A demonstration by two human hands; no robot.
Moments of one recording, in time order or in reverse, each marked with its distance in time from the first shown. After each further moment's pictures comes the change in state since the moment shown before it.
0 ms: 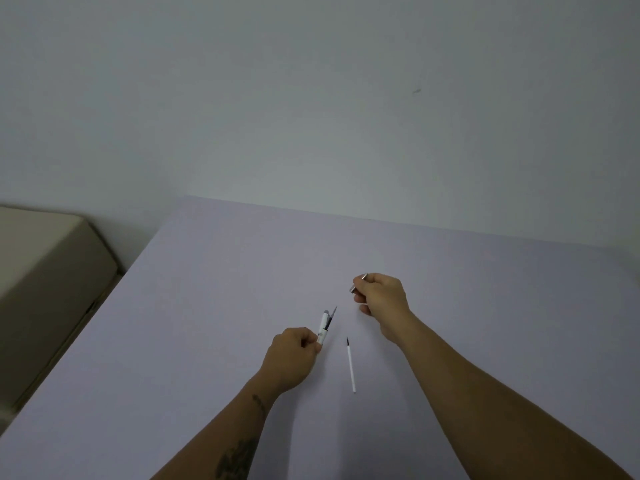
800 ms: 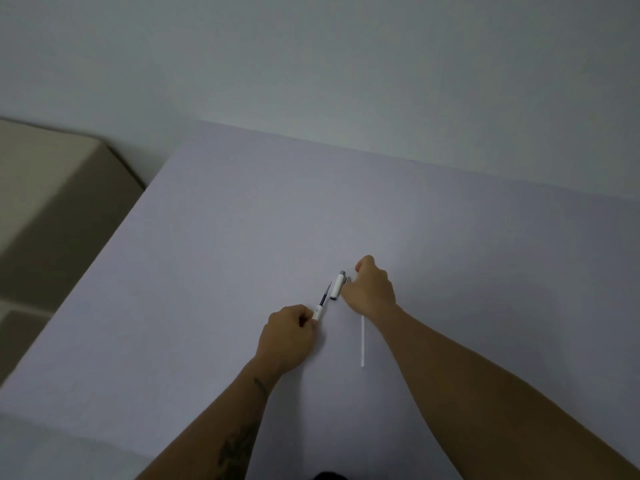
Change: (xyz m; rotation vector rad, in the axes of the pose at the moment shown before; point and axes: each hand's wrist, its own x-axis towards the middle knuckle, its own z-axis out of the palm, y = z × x) left_hand 0.016 -0.031 0.027 0.062 0.092 -0.247; right_hand 0.067 0.086 0.051 -0.772 -0.174 -0.010
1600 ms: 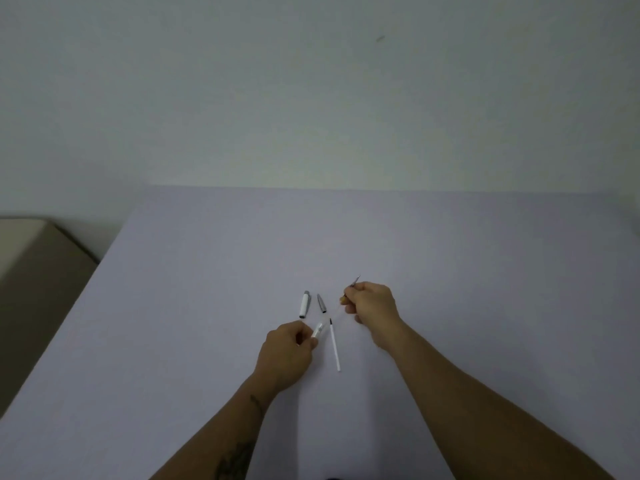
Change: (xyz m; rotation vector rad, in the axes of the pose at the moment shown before) left_hand -0.026 0.030 0.005 0.020 -0.079 0.250; right_hand -0.075 0.027 -0.059 0.785 0.130 0.180
